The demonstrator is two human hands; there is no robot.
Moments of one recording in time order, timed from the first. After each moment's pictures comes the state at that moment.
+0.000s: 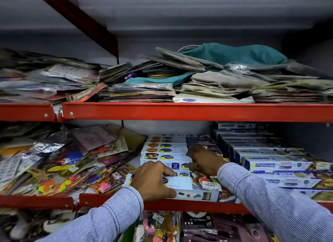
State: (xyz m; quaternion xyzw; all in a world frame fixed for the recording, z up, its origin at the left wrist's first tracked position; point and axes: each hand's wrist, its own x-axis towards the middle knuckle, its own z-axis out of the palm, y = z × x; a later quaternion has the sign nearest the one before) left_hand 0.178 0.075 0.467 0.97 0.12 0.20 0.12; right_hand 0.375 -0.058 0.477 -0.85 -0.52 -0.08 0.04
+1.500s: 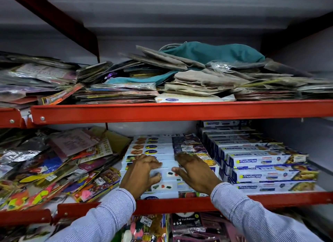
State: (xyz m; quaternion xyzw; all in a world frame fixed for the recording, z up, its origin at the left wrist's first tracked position) left_hand 0.228 0.100 0.438 0.95 0.04 0.31 0.08; right_hand 0.353 -0.088 0.443 -0.85 -0.49 -0.13 0.12
